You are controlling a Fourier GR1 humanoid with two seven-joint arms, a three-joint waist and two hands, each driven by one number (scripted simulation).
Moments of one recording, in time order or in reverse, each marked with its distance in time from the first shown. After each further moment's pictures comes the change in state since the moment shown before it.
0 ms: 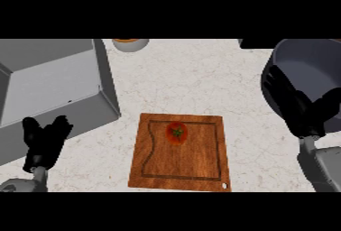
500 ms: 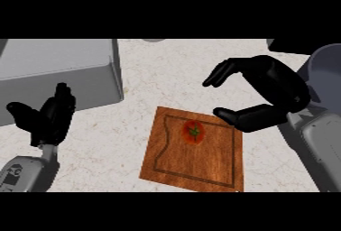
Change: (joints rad) left arm -0.154 -0.059 0.018 -0.111 -0.008 0.053 -0.062; right arm -0.336 0.006 0.130 -0.129 0.019 0.406 -0.255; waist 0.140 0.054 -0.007
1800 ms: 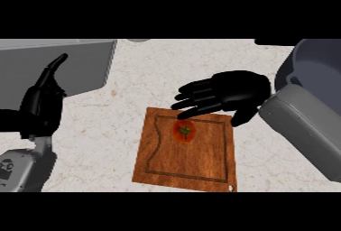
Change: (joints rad) left arm -0.049 -0.035 0.078 -0.062 -0.003 0.051 -0.111; right arm -0.273 -0.122 0.407 0.369 0.862 -0.080 -0.850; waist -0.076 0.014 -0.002
